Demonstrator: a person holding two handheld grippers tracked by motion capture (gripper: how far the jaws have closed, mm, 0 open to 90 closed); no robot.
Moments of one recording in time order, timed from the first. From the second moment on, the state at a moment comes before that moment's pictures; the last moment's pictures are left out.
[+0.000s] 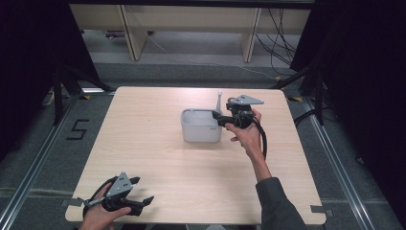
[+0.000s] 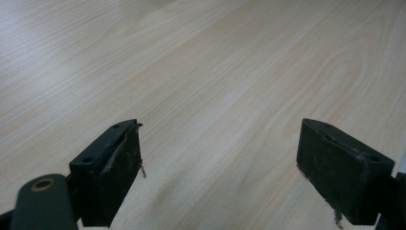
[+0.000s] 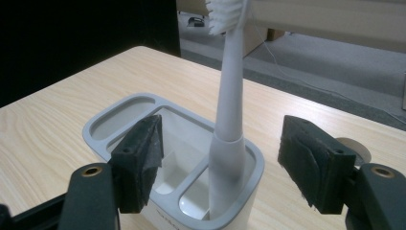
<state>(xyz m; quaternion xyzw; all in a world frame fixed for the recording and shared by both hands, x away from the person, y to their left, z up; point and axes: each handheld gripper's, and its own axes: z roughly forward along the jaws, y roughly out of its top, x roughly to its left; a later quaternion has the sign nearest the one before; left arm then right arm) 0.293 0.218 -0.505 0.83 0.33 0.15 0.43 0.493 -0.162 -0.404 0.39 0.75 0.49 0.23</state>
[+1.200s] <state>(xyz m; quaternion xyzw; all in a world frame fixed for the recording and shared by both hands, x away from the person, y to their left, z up) 0.293 0.220 -0.503 0.84 0.32 0.16 0.42 0.464 -0.176 -0.403 0.38 0.75 0.50 0.22</state>
